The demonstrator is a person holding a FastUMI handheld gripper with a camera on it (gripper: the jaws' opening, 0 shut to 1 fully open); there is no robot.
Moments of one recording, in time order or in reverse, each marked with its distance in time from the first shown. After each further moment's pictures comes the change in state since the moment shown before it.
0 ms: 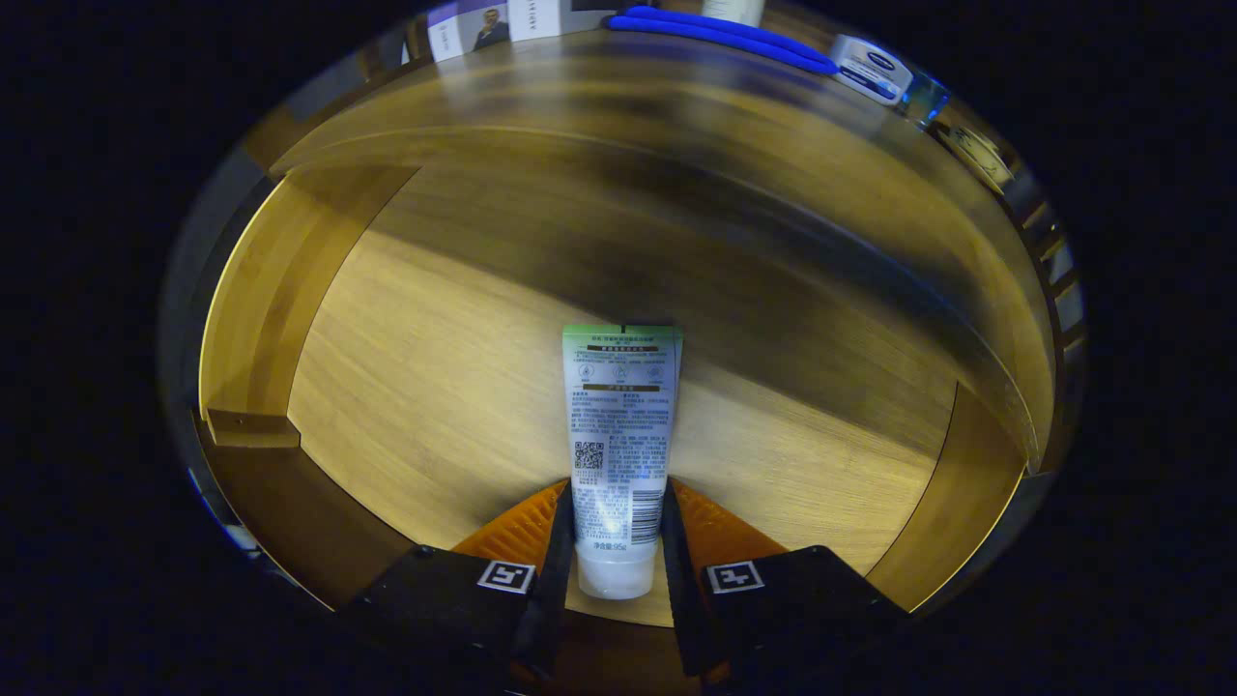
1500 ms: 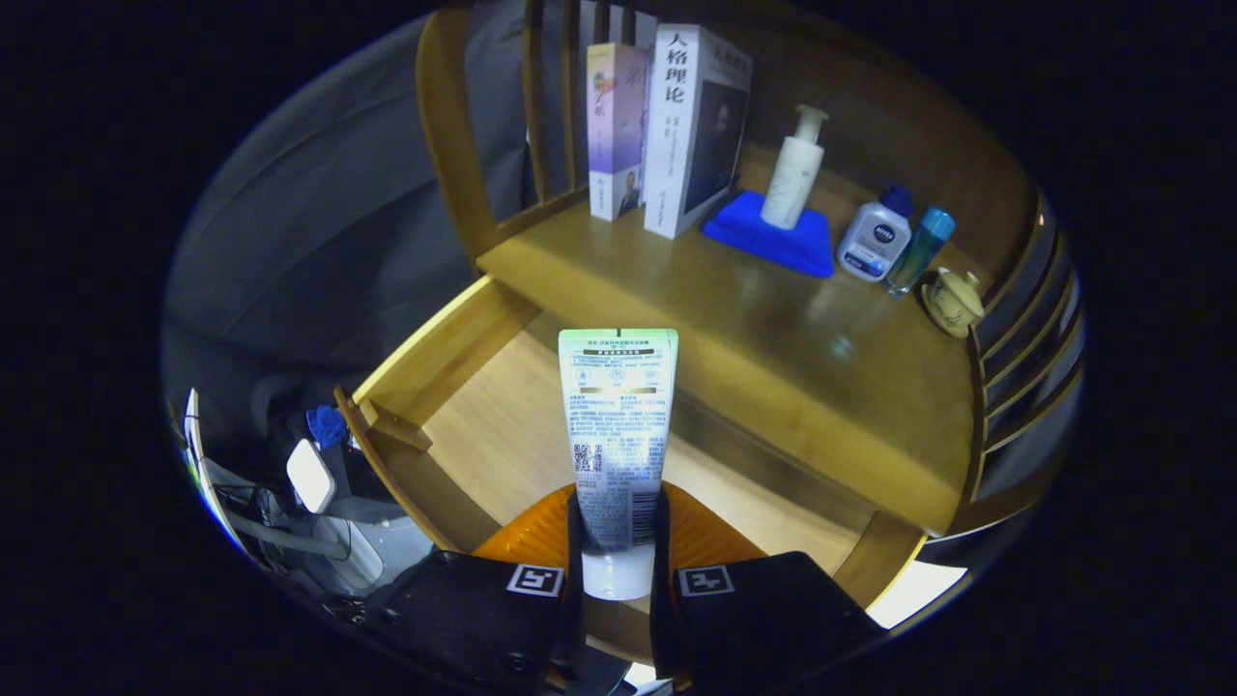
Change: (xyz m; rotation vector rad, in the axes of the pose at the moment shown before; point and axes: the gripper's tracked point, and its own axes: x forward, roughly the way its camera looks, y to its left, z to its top) arm -0.103 -0.004 0.082 -0.172 -0.390 0.109
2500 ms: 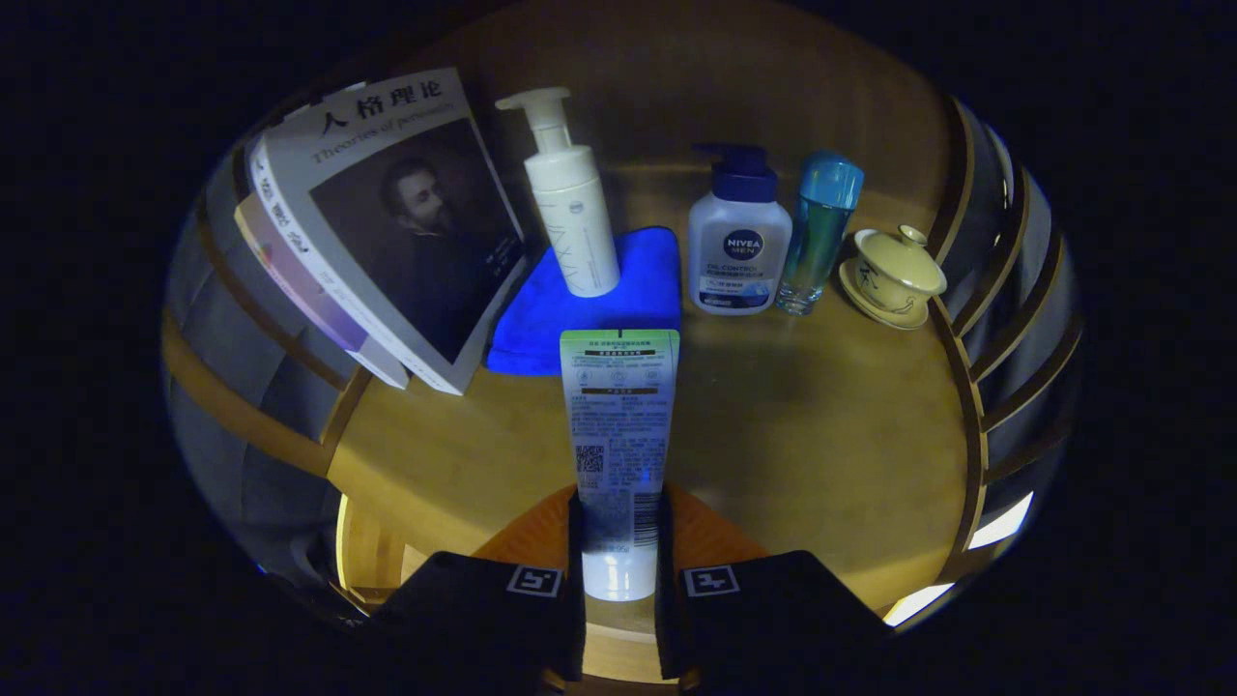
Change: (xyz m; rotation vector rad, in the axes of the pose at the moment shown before) arm 0.077 -0.128 0.101 0.446 -0.042 -0.073
